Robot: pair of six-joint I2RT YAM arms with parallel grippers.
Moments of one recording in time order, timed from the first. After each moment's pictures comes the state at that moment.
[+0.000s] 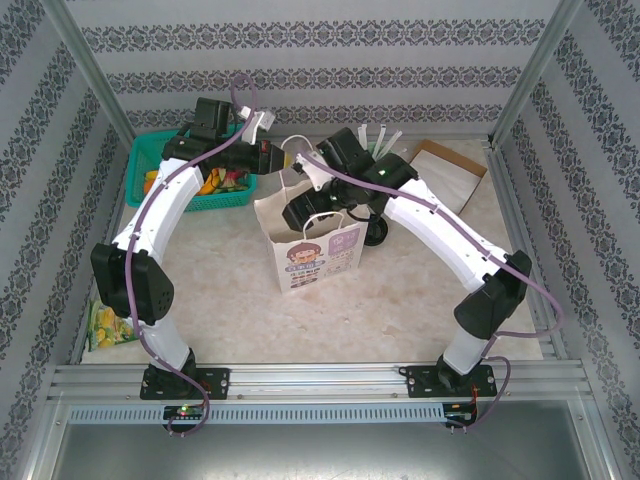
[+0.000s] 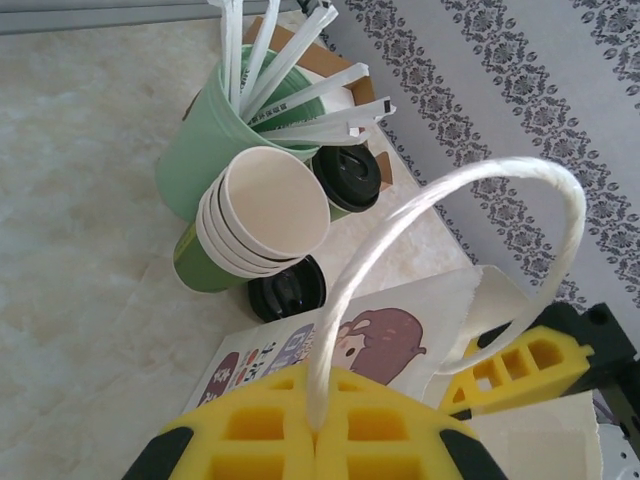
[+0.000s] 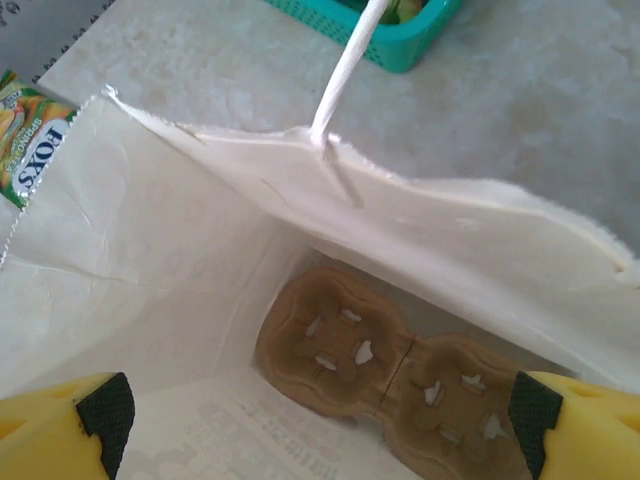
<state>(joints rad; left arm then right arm) -0.20 1.76 1.78 -0.75 0.81 -0.14 0.70 1.71 1.83 -0.99 -0.26 0.07</state>
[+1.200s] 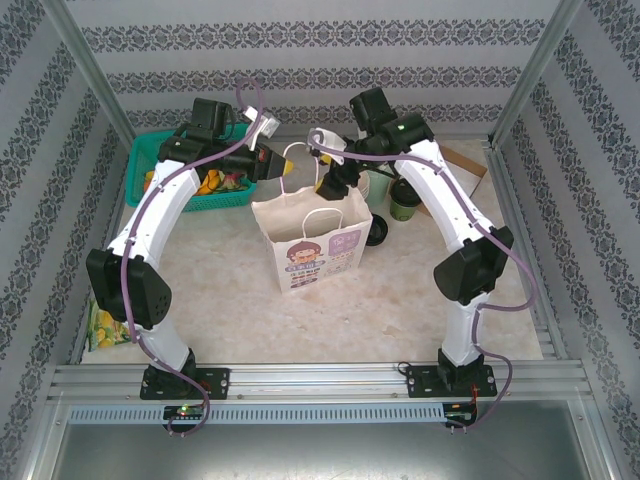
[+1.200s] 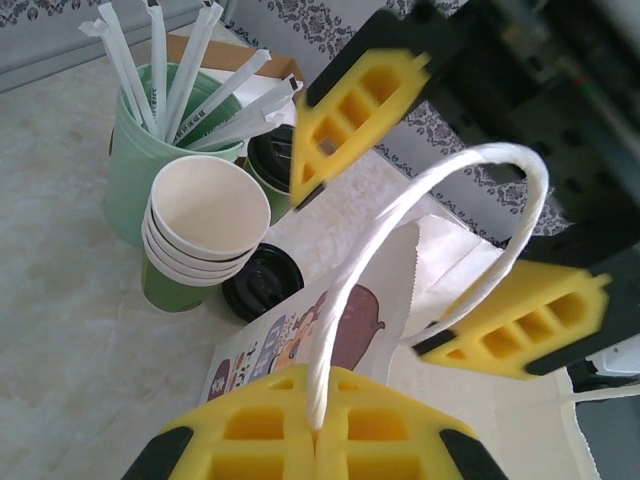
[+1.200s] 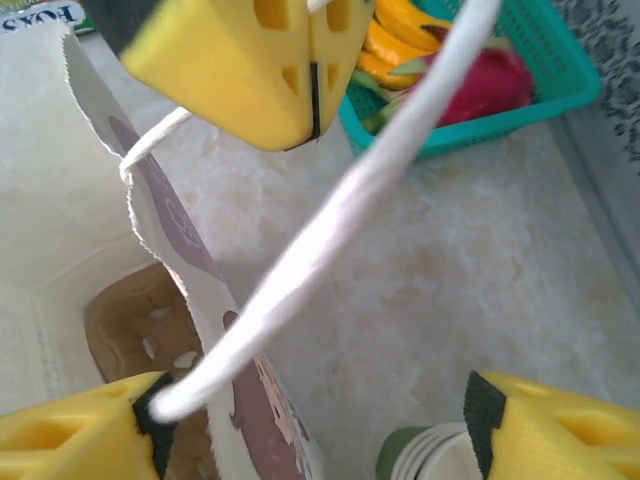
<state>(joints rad) -0.20 1.73 1.78 -0.80 0.93 0.13 0.45 1.97 2.17 -1.20 -0.58 -0.80</state>
